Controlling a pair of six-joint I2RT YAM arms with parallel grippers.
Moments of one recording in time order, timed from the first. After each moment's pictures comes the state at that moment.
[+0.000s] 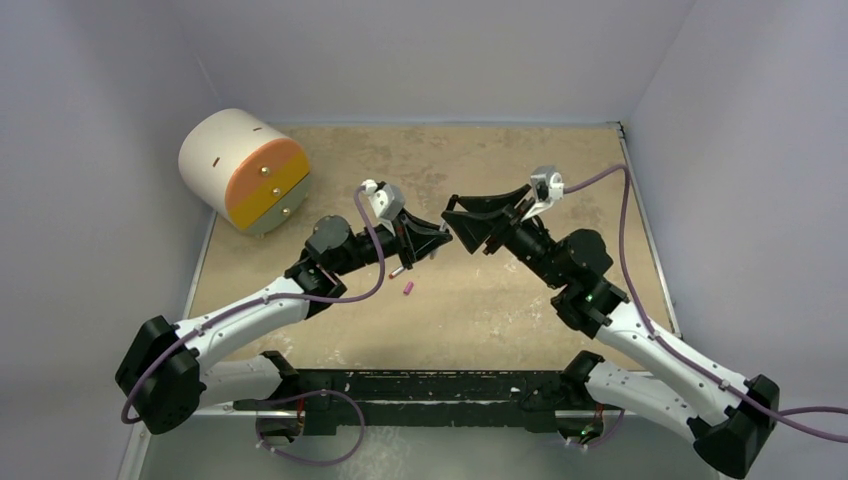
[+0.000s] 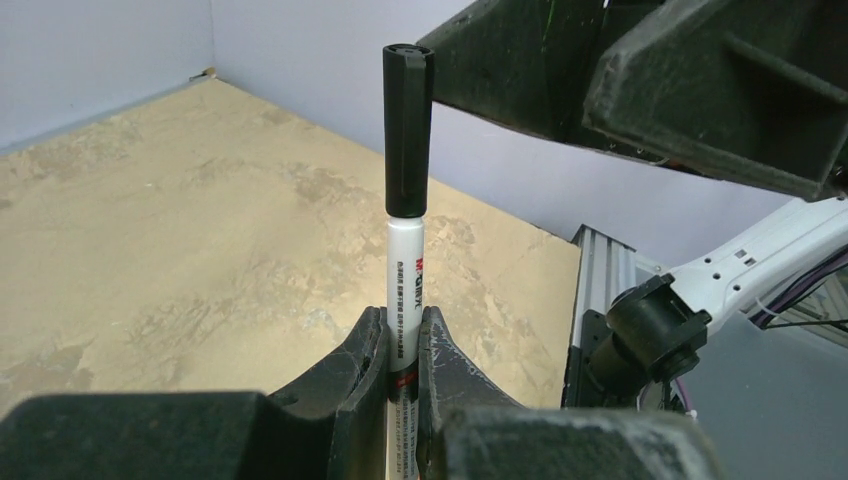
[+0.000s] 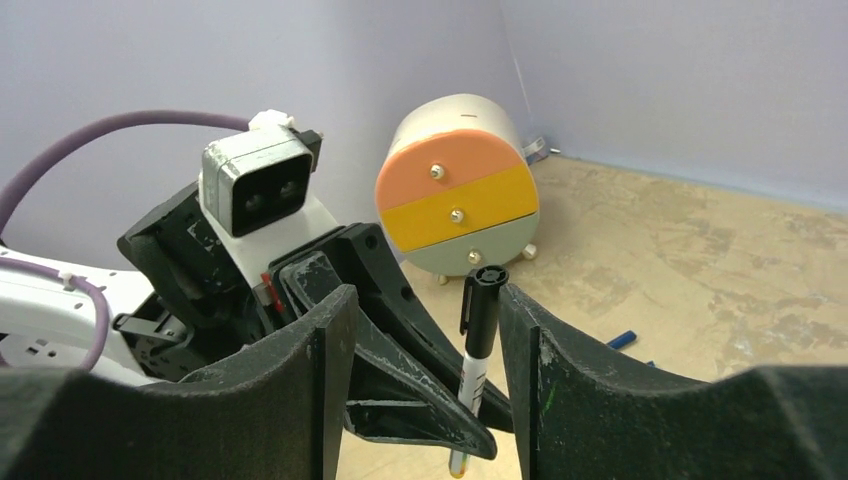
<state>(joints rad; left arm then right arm) -0.76 1.16 0.70 0.61 0.42 -0.33 0.76 0.85 0.73 0.40 -0.09 0.44</state>
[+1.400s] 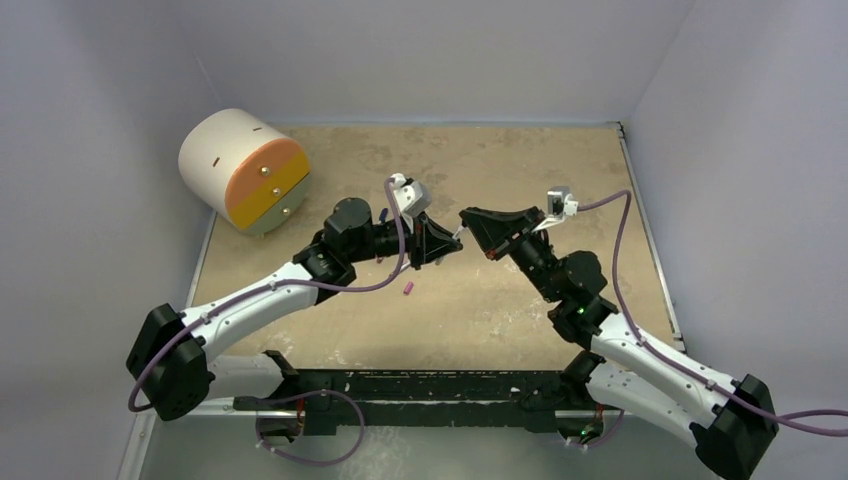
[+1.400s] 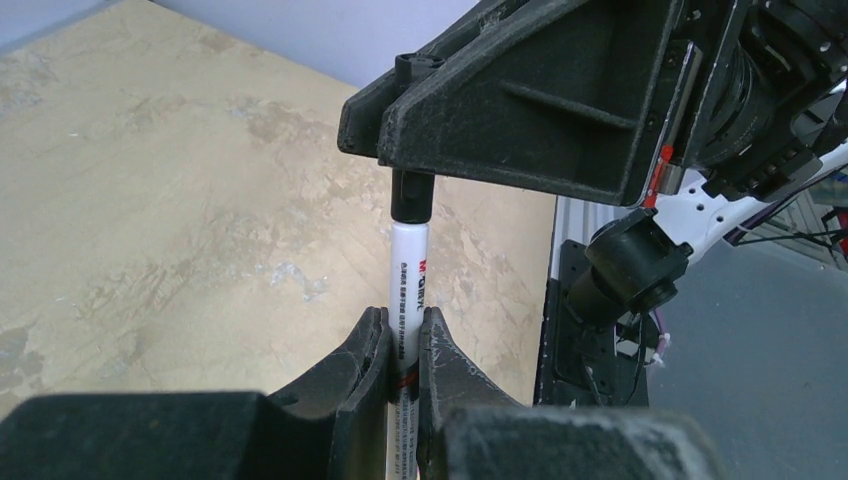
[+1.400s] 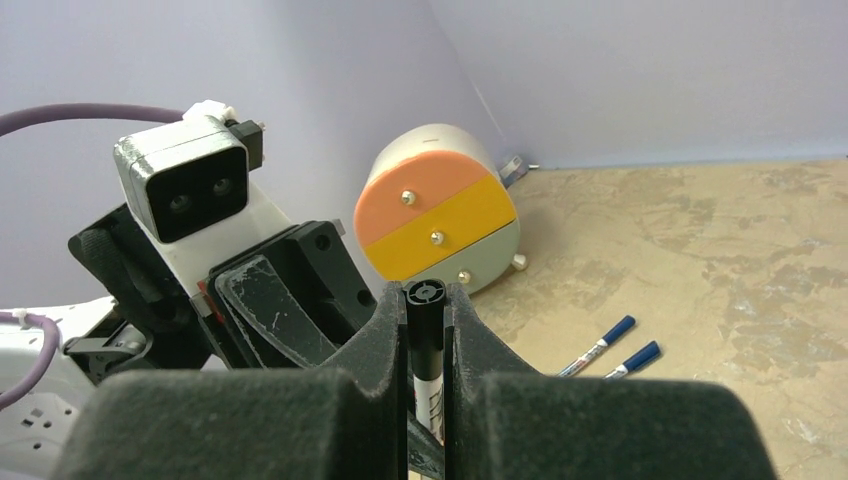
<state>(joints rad) -0.77 1.23 0.84 0.39 0.51 -0.26 0.75 0.84 0.53 0.59 0.01 0.58</state>
